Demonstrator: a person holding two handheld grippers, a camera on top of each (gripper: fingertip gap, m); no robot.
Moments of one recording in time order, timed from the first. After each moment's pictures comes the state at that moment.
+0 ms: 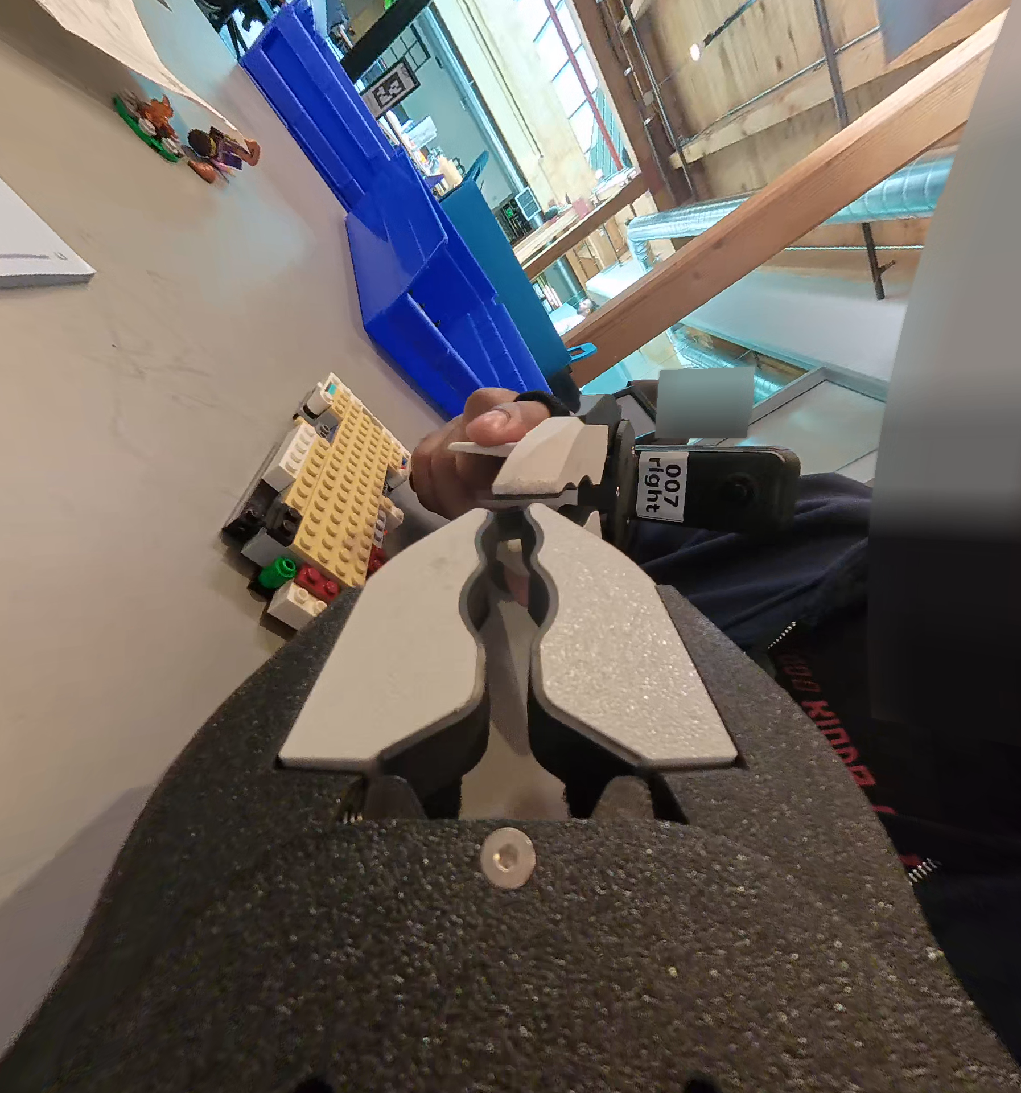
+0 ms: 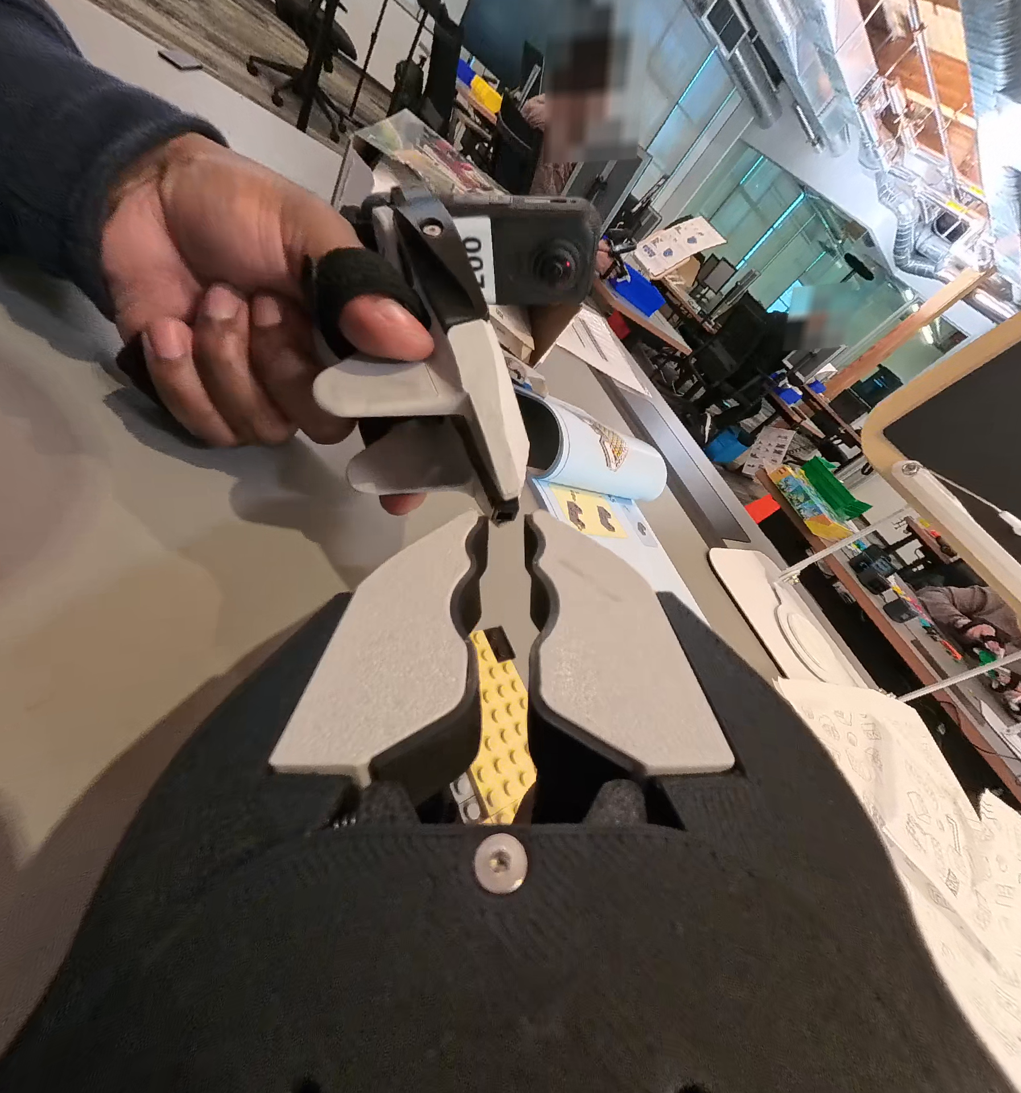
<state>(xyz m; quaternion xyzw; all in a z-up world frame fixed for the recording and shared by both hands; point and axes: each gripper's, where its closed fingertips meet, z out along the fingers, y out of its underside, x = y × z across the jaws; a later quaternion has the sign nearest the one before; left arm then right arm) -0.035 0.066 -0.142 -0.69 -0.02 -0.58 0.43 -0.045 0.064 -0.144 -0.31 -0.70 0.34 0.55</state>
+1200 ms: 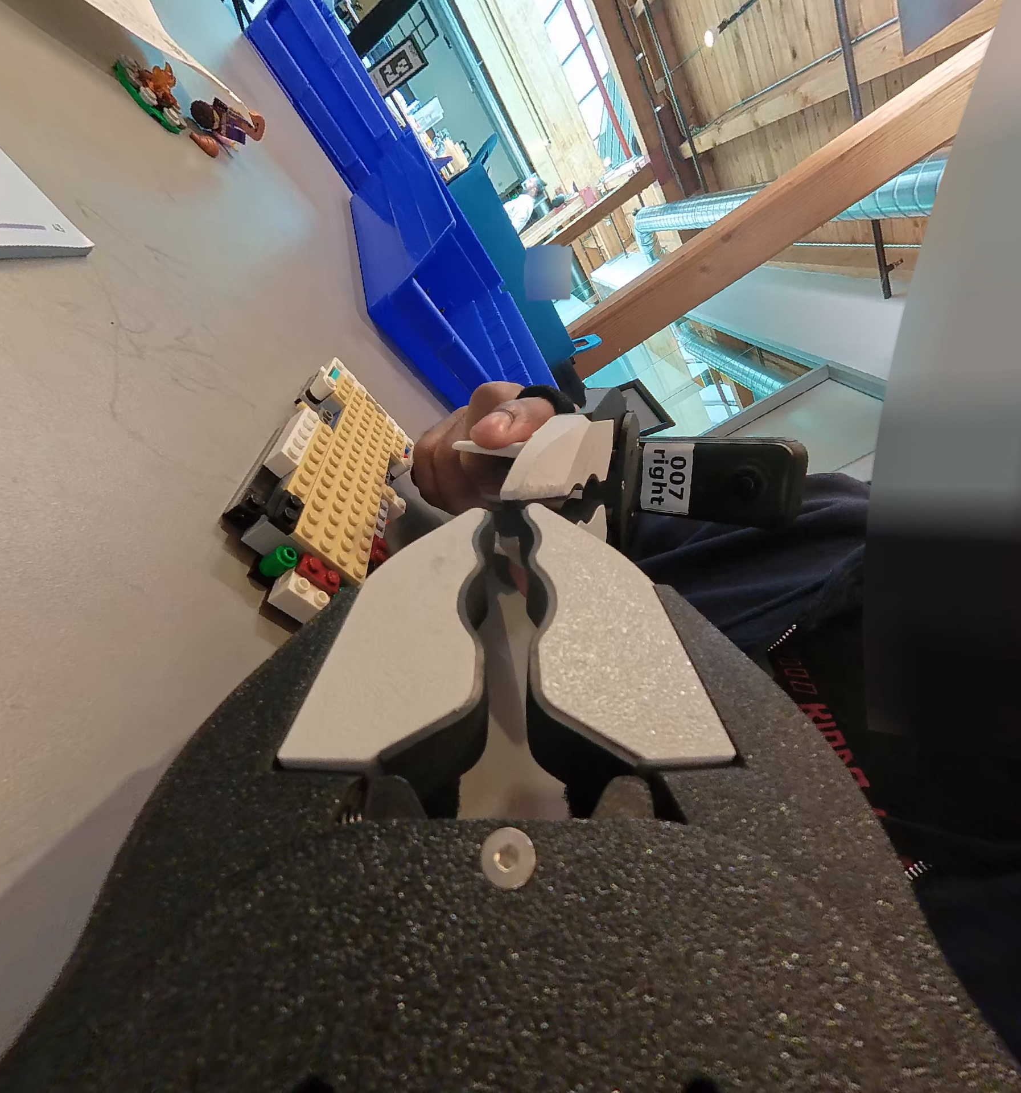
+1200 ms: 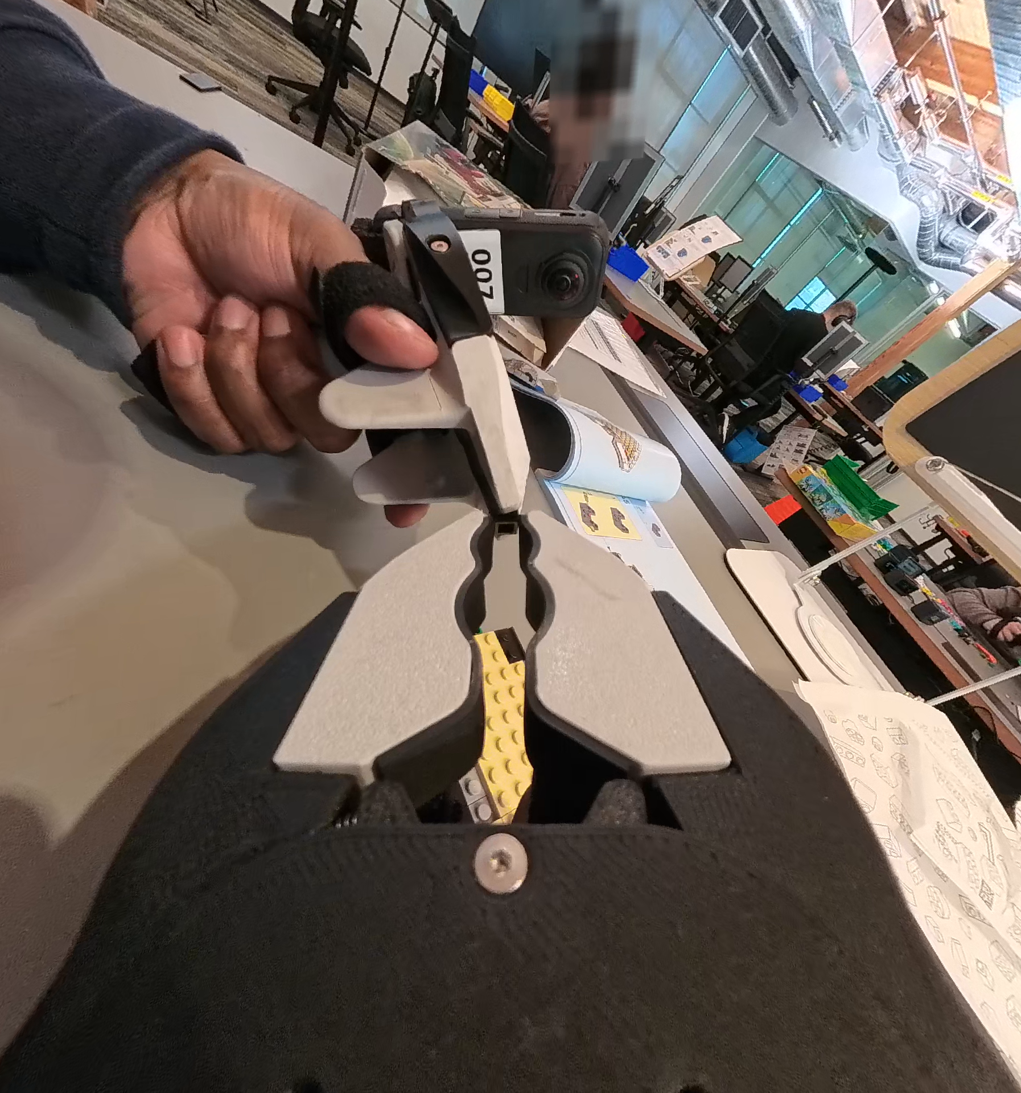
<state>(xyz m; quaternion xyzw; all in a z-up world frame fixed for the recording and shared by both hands) -0.033 0.066 -0.145 -0.70 -0.03 -0.58 0.42 -0.045 0.062 -0.145 -0.31 -0.70 0.35 0.53</state>
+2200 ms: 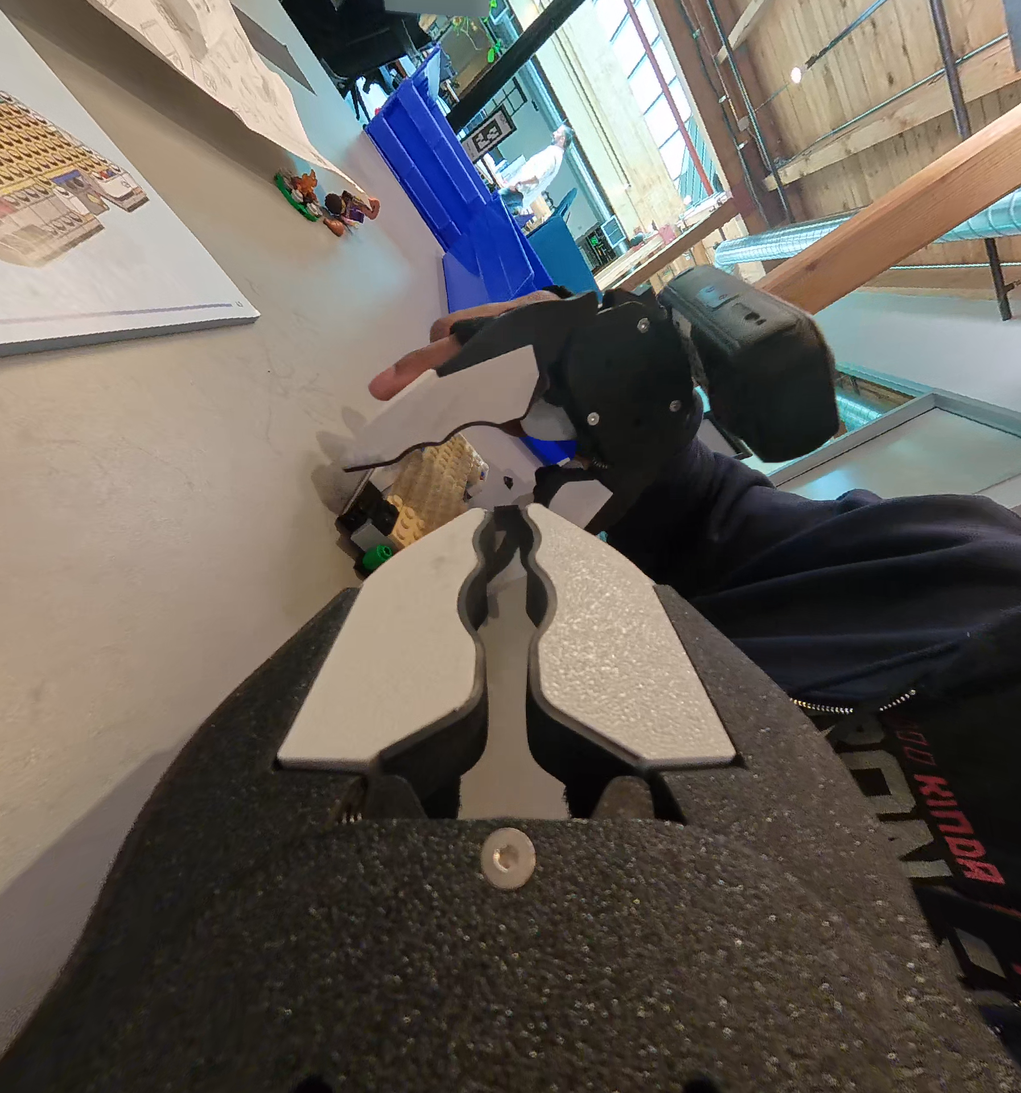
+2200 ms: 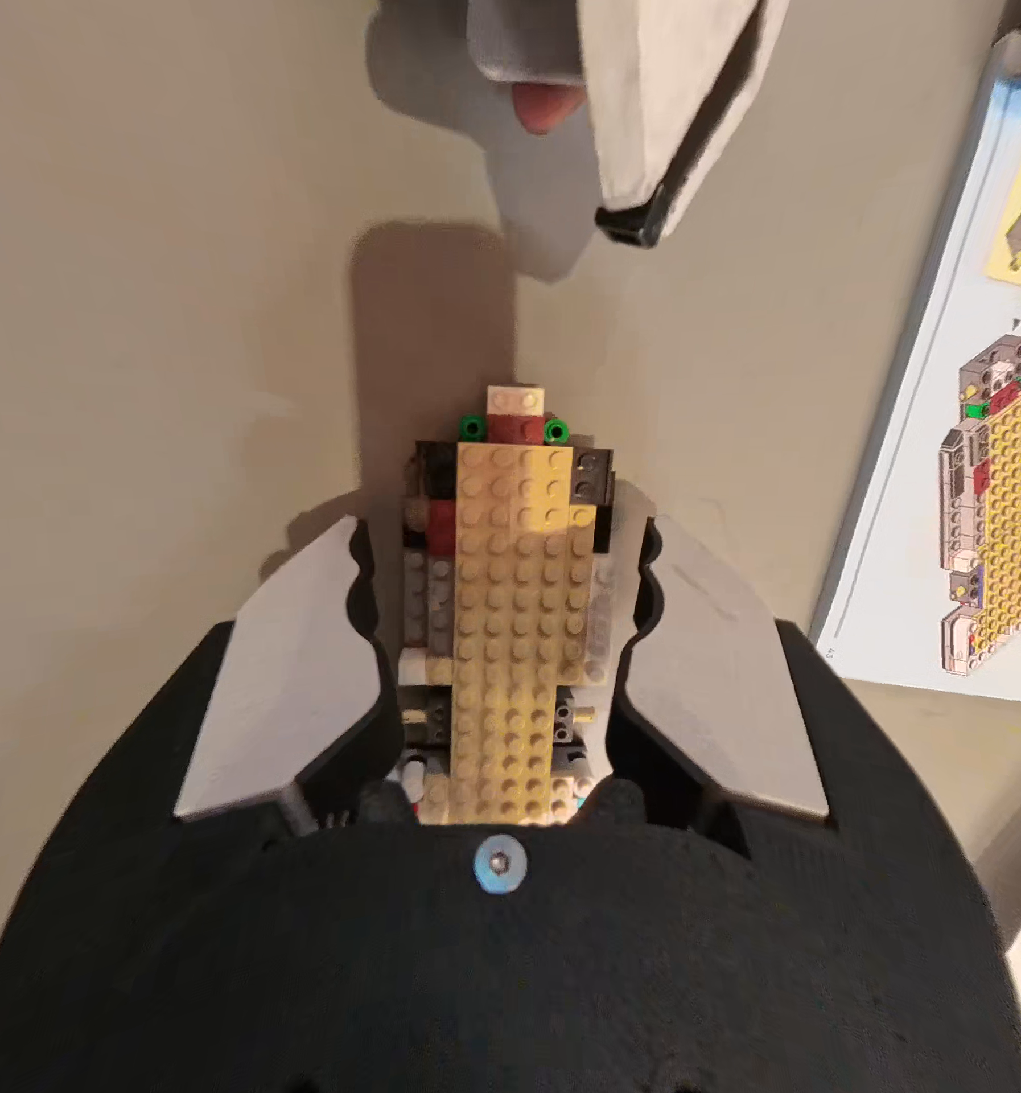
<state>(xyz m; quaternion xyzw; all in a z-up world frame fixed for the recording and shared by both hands) -0.064 0.070 -0.153 -0.72 -0.06 -0.52 0.45 -0.029 0.097 -0.230 -0.33 -0.92 0.16 0.10</state>
